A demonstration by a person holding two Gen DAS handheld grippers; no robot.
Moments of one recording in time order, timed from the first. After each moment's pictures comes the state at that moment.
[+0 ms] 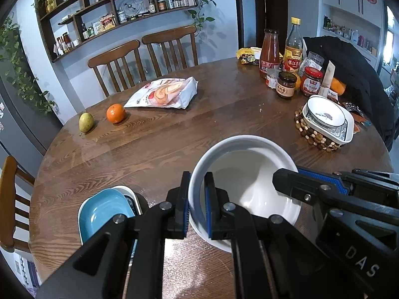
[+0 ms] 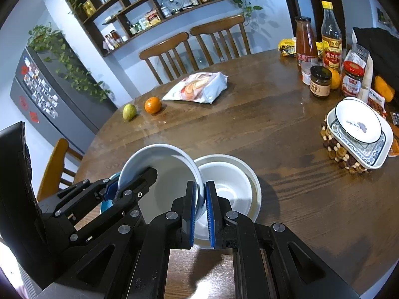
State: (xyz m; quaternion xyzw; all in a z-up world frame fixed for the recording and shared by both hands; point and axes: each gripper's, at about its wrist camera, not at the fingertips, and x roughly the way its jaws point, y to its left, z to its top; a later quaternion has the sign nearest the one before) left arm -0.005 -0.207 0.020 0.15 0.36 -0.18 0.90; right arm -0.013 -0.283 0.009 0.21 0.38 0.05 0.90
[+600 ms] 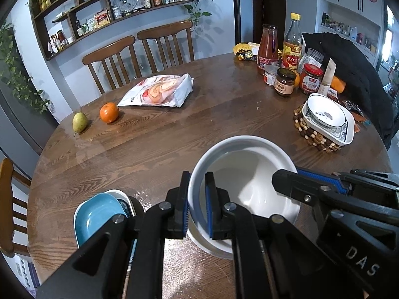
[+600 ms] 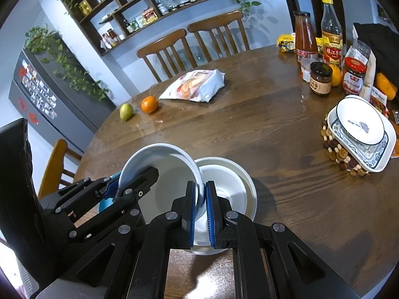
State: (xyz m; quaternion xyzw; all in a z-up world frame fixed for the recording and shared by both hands) left arm 0.009 -0.216 0.021 0.15 0.38 -0.19 0.89; right arm -0.003 -0.292 0.006 0.21 0.39 0.06 0.89
